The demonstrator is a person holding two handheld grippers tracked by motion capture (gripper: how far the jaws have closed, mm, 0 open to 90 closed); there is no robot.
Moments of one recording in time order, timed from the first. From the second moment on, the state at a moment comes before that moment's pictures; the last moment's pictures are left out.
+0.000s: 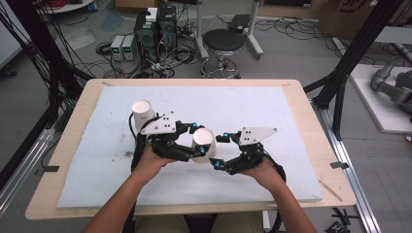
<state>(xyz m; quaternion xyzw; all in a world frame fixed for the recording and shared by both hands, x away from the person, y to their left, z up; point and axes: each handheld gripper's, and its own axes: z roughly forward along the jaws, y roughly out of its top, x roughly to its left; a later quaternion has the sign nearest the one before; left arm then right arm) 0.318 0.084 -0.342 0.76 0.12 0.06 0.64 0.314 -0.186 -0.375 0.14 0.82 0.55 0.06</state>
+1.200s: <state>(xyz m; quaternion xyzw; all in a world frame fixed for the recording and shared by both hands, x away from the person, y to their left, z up) 0.312 0.098 -0.349 0.76 0.14 0.02 0.63 0.315 -0.184 -0.378 0.10 0.84 0.53 0.03</state>
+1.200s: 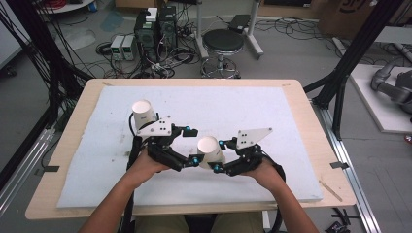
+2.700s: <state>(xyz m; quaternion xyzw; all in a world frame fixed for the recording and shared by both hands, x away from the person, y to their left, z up) 0.310 0.084 -0.350 0.85 0.10 0.00 0.52 0.317 -0.151 -0.347 0.01 0.95 0.32 0.04</state>
